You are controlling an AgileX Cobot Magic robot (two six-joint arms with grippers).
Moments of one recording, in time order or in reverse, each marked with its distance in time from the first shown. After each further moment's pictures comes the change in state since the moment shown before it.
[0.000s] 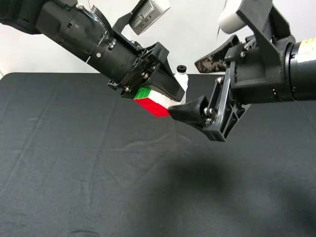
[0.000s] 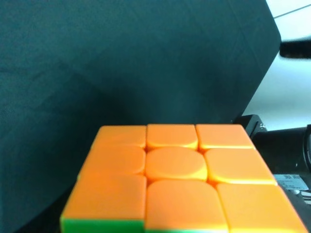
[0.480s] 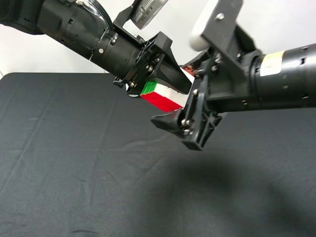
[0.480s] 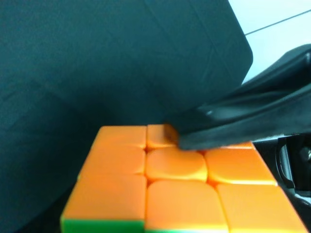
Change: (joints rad) left arm 0.000 0.000 0.003 -0.102 0.000 0.062; right arm 0.075 0.107 -0.001 0.003 -0.096 -0.028
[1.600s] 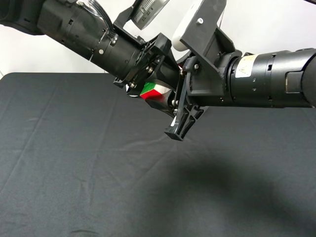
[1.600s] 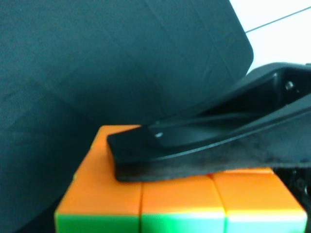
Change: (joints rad) left arm -0.003 0.000 0.002 0.001 -0.003 0.006; right arm 0.017 0.095 -0.001 -0.042 -0.185 -0.001
